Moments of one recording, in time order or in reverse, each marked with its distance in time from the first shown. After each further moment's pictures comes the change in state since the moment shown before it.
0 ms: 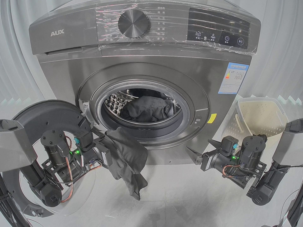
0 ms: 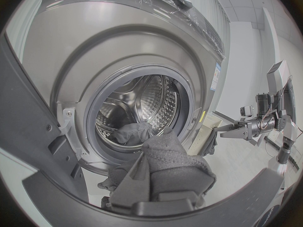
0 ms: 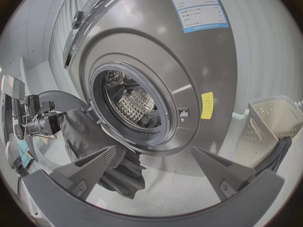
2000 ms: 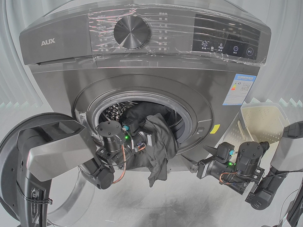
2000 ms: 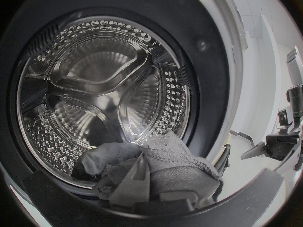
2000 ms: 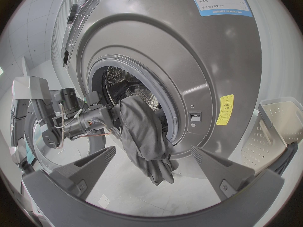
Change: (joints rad) left arm -0.137 0.408 -0.610 0.054 0.099 -0.046; right arm 0.057 0.007 0.027 -0.001 0.001 0.009
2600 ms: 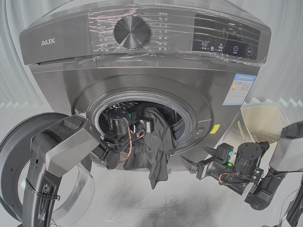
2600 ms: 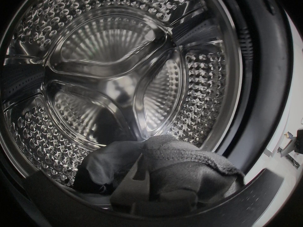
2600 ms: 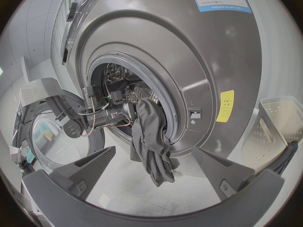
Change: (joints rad) left arm 0.083 0.148 -0.386 0.301 0.012 -0.003; right arm -0.001 0.013 0.001 -0.001 0.001 0.001
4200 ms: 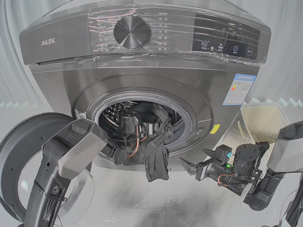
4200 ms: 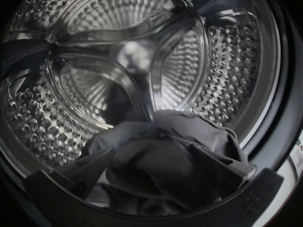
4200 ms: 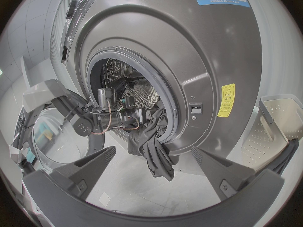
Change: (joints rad) left arm -0.001 0.114 -0.240 0.290 0.131 -0.040; right arm 0.003 0.018 0.000 0.000 0.001 0.006
